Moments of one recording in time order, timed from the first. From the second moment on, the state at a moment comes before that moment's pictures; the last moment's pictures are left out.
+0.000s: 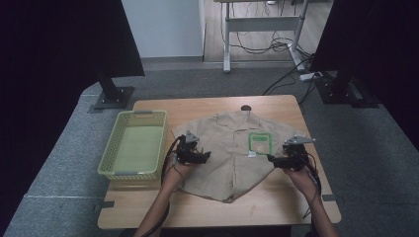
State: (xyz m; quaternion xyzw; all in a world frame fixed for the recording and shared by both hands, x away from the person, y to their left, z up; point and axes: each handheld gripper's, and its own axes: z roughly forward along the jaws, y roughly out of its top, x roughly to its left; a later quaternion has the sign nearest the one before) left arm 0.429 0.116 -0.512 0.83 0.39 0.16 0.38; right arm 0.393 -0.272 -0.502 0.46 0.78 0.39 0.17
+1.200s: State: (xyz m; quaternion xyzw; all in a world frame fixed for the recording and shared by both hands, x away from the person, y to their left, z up) left arm 0.409 0.126 -0.550 0.82 0.42 0.18 0.35; right arm 0.368 -0.114 -0.542 0.35 0.86 0.31 0.19
